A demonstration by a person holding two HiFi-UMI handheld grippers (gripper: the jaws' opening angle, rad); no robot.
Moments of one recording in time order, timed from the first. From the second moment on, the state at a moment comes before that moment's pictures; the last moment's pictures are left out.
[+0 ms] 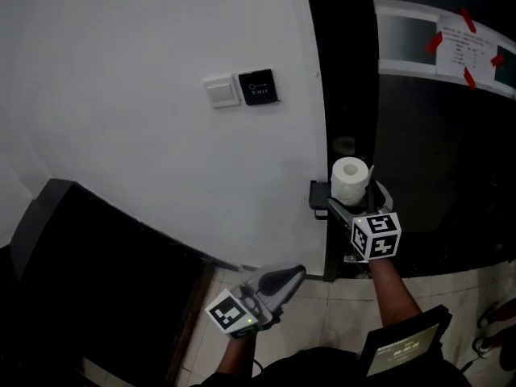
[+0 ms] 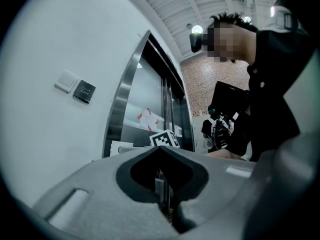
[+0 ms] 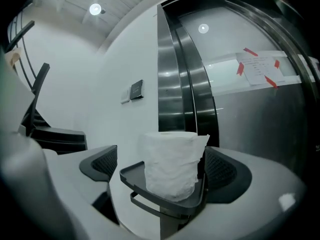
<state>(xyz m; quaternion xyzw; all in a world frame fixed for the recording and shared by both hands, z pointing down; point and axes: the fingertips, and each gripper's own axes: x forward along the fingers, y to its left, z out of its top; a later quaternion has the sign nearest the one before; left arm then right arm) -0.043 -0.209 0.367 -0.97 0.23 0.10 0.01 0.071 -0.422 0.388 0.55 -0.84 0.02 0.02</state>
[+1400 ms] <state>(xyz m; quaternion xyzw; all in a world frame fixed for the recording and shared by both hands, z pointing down) -0.060 -0.198 0.371 -0.97 0.24 0.10 0.01 0.082 -0.368 0.329 0.50 -0.86 -0.03 -0.09</state>
